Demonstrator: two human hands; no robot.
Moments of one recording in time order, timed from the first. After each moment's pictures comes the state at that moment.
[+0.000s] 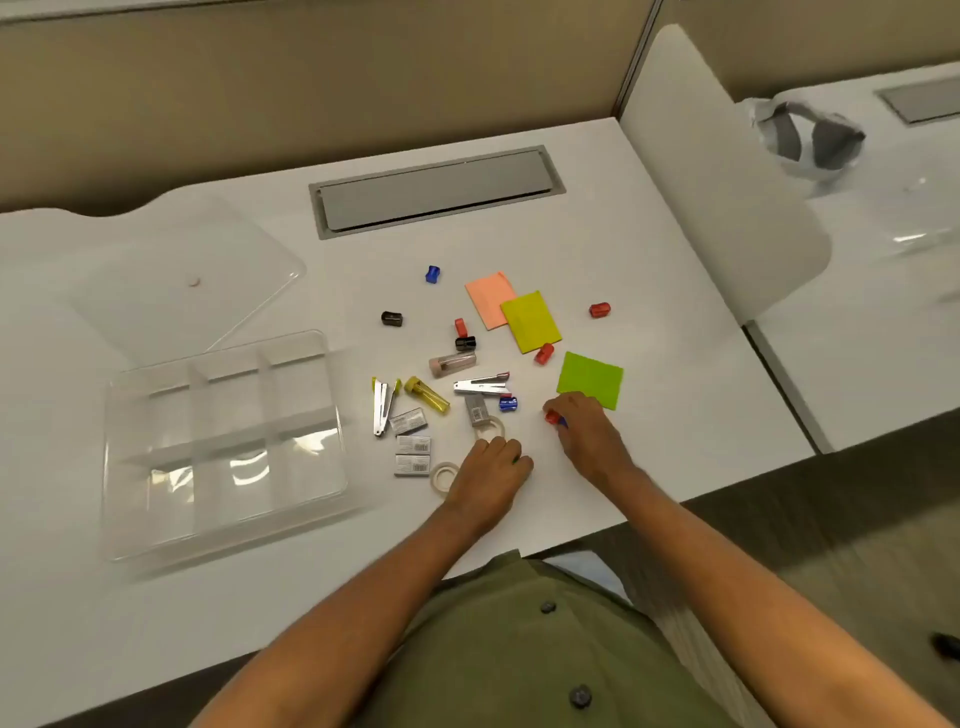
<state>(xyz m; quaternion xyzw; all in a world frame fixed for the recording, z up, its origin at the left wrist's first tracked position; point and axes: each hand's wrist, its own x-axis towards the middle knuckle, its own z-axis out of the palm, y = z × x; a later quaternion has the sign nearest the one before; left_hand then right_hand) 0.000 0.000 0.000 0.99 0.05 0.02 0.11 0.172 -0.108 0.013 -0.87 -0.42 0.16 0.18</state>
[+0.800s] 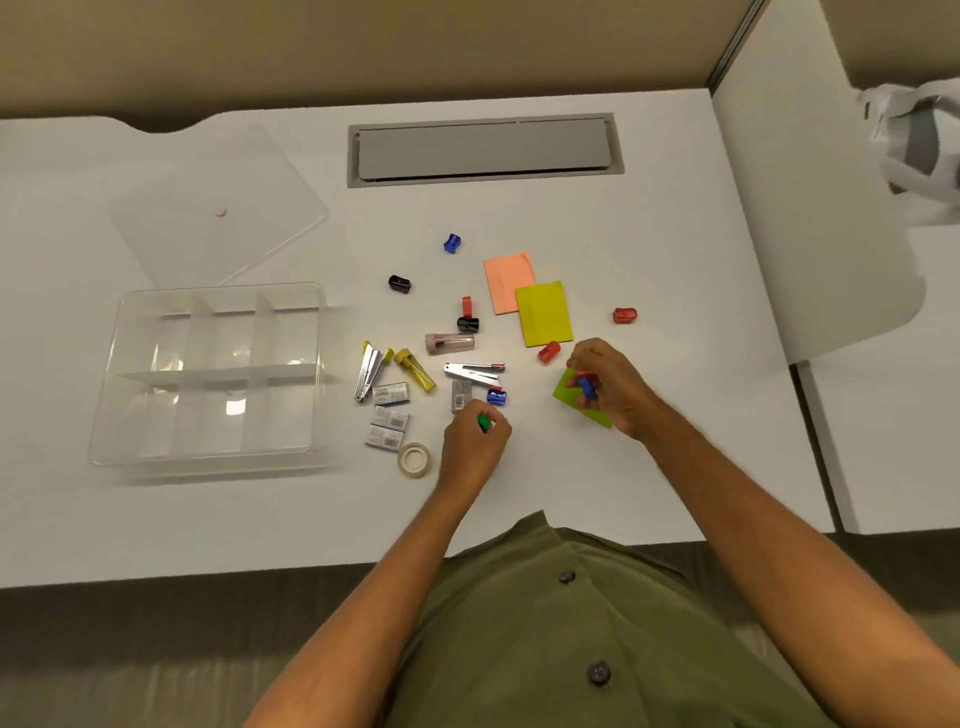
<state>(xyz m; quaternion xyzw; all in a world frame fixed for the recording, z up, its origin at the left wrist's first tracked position) 0.062 -0.017 0.057 0.60 0.58 0.07 0.55 0.277 -0.063 0.068 -0.69 -0.08 0.55 0.46</state>
